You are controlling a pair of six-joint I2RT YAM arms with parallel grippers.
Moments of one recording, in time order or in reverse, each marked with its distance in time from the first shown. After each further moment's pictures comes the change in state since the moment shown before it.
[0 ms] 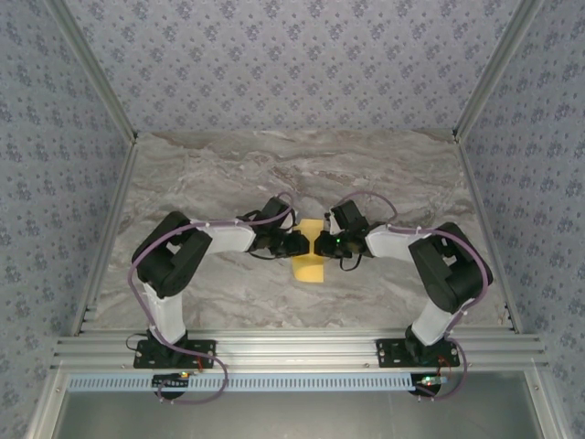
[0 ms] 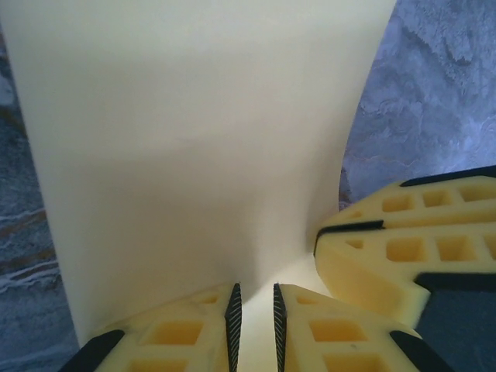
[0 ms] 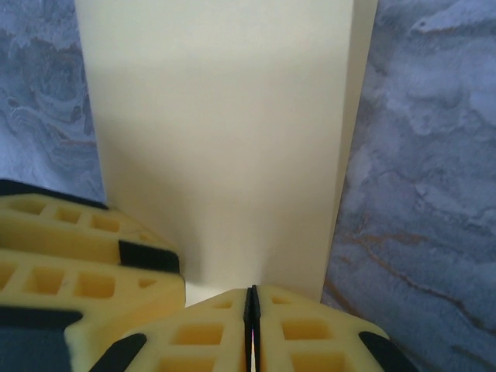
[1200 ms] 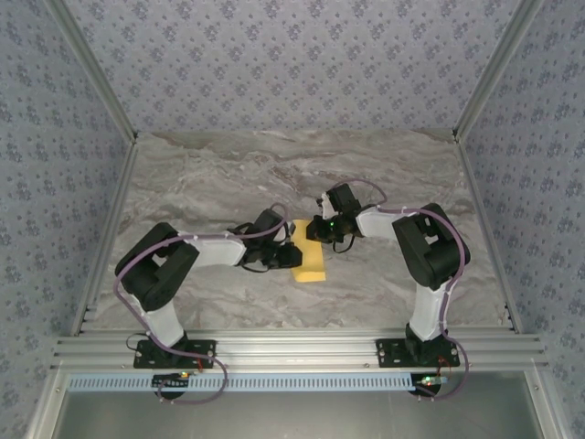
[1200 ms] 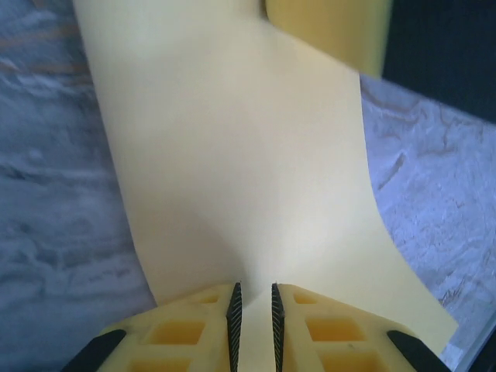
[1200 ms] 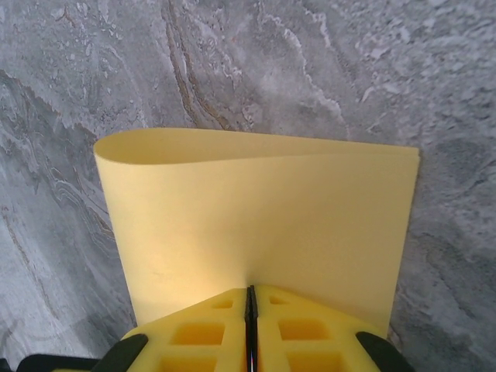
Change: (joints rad) left arm -0.043 -0.137 -0.180 0.050 -0.042 0.008; right arm -0.054 0.212 0.217 -0.019 -0.119 -0.044
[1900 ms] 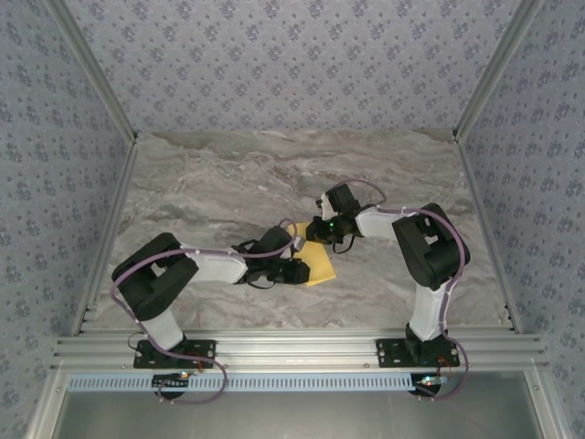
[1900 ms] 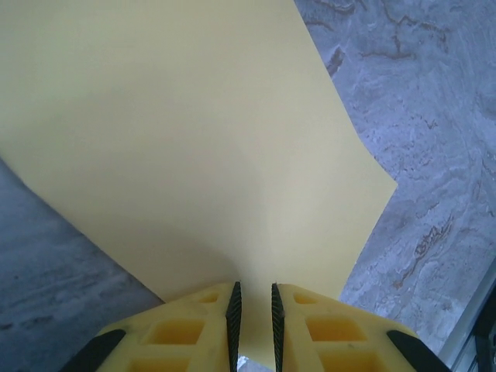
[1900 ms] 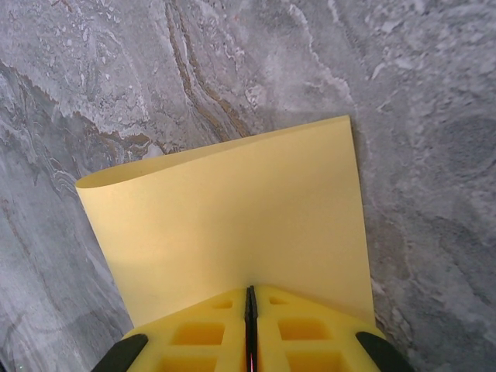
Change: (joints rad) left arm -0.130 -0.048 -0.108 0.140 -0.037 -0.019; right arm 0.004 0.000 0.003 -0.019 -0.008 0.000
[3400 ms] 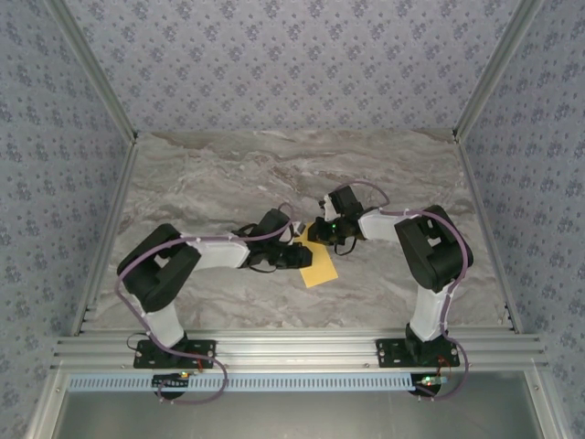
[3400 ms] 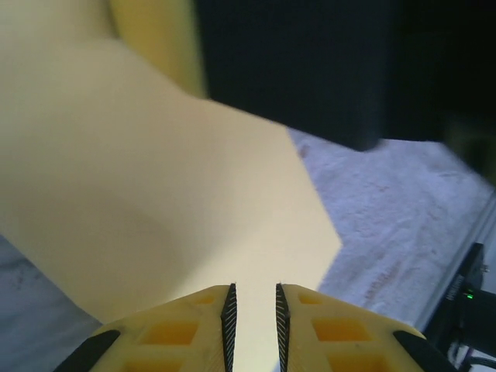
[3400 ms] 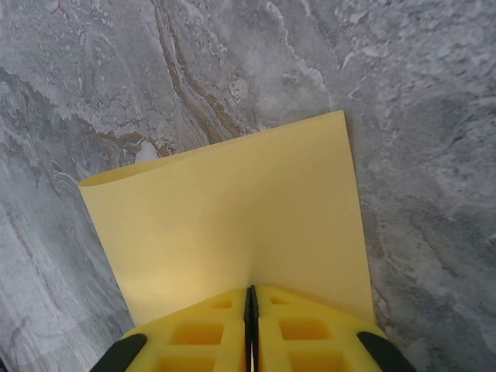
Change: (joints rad) left arm 0.098 0.080 0.137 -0.061 0.109 -0.008; right arm -0.007 -0.026 -0.042 0.040 0.000 0.026
